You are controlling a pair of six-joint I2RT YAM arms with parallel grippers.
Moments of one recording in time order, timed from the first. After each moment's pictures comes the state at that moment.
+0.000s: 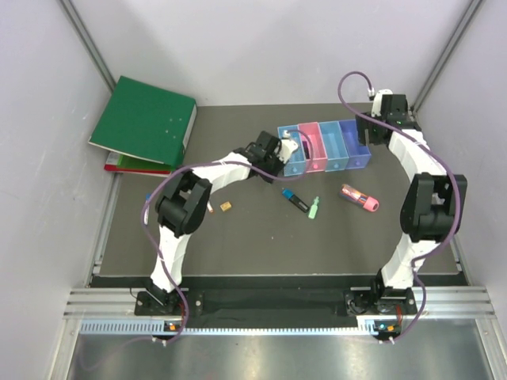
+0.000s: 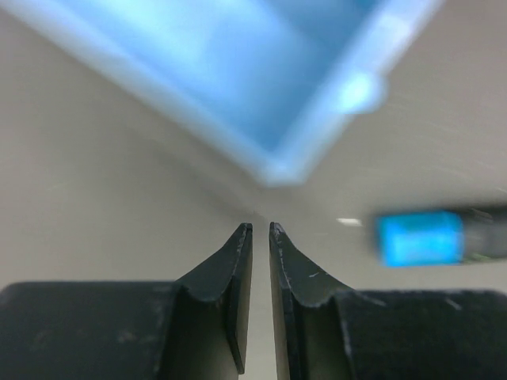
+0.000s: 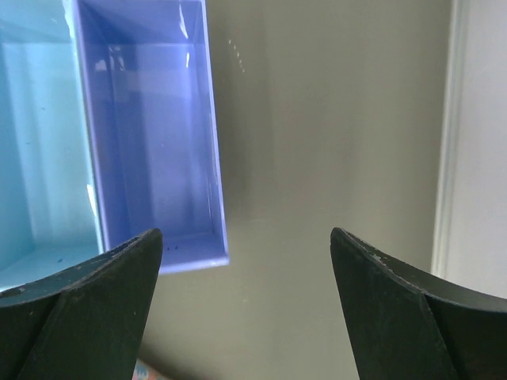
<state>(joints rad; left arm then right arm) -0.64 2.14 1.59 -0.31 0.11 0.21 -0.02 1.81 1.51 -0.42 0.08 -0.18</state>
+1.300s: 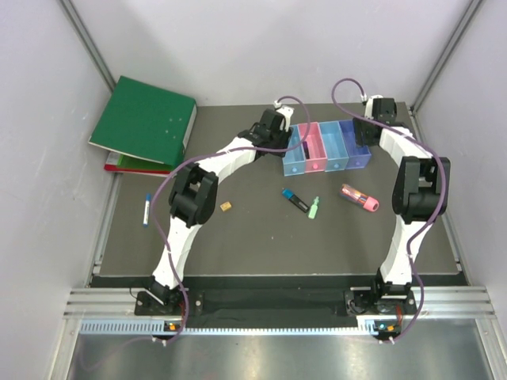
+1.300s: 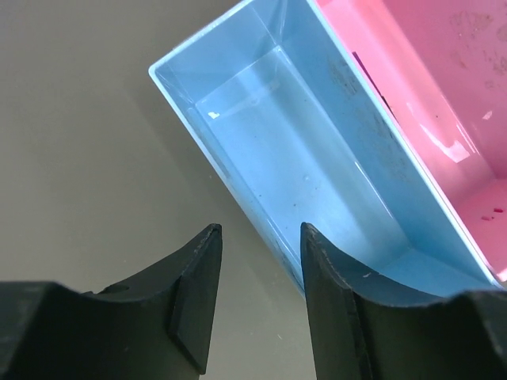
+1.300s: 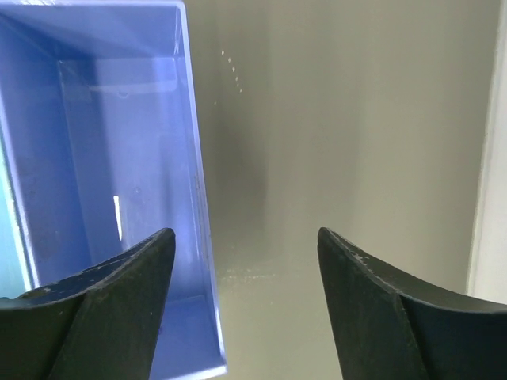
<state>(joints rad) -0.59 2.32 1.97 -0.32 -0.04 -0.11 -0.02 2.03 1.59 -0.34 0.11 -0.19</state>
